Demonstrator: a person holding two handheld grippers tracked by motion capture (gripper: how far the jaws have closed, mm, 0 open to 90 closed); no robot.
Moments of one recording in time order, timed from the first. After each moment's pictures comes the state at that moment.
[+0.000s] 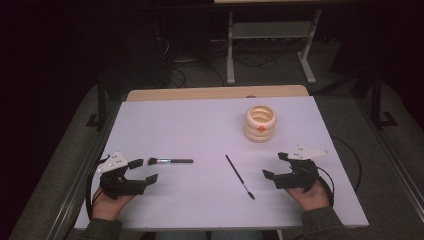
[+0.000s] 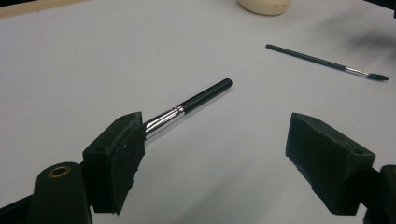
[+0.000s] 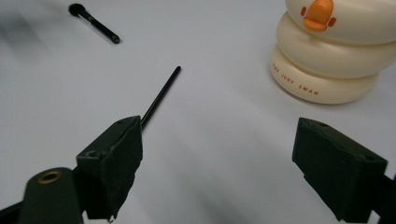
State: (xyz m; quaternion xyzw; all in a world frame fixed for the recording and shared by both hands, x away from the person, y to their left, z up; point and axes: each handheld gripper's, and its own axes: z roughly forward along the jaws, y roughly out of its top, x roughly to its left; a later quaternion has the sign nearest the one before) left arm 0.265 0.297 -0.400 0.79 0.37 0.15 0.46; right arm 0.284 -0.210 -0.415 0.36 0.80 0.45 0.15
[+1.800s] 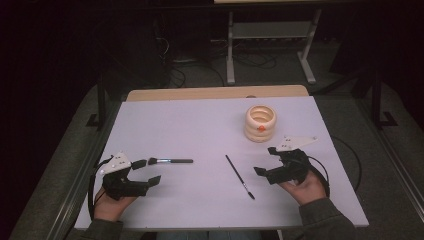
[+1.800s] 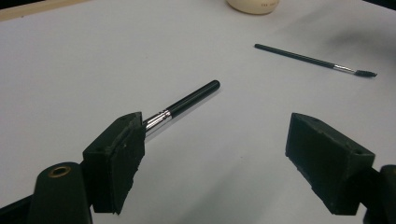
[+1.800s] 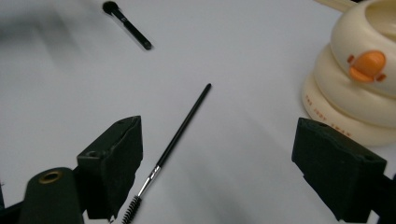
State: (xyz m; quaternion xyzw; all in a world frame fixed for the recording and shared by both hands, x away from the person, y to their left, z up) left arm 0.262 0.290 -0.398 0.80 0.35 0.15 0.46; right arm 0.296 -0.182 -0.381 0.31 0.84 0.42 0.12
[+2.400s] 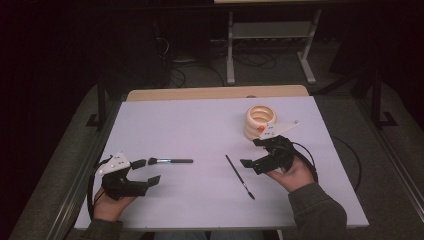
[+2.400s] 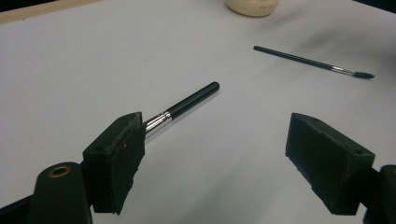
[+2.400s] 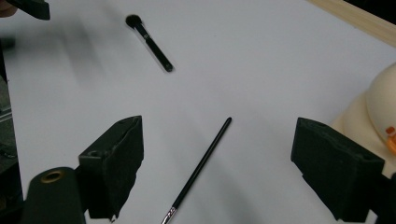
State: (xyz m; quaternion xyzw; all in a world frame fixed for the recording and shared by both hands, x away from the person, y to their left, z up) left arm 0.262 0.291 -0.398 0.80 0.35 0.15 0.46; right arm 0.319 -0.146 -0.356 0.28 0.86 0.42 0.09
